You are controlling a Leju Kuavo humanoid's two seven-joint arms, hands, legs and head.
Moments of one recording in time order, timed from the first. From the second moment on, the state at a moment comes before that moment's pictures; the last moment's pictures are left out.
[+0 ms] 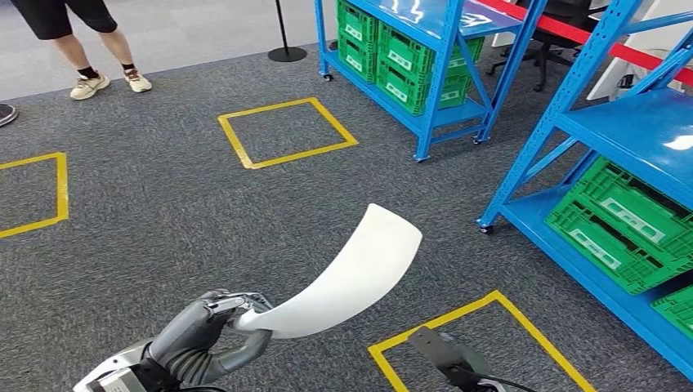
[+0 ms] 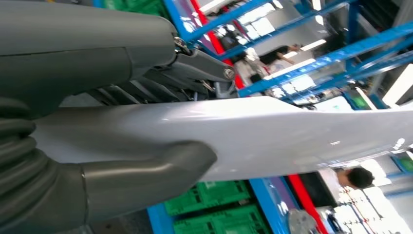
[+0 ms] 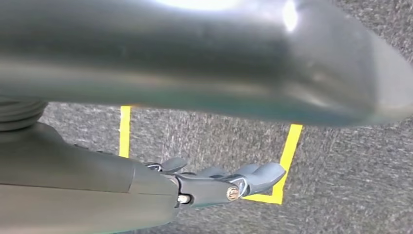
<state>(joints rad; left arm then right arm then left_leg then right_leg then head) 0.07 0.10 -0.47 -1.62 -0.16 -0.38 -0.46 -0.07 -0.05 0.52 -0.39 0.13 -0.26 -0.20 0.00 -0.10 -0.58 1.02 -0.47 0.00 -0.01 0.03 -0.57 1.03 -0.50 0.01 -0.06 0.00</state>
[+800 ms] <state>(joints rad) 0.08 0.09 -0.46 -1.61 -0.15 -0.37 -0.47 -0.07 -0.08 0.54 -0.40 0.17 -0.26 -0.15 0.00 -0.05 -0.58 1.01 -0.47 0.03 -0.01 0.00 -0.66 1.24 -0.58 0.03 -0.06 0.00</state>
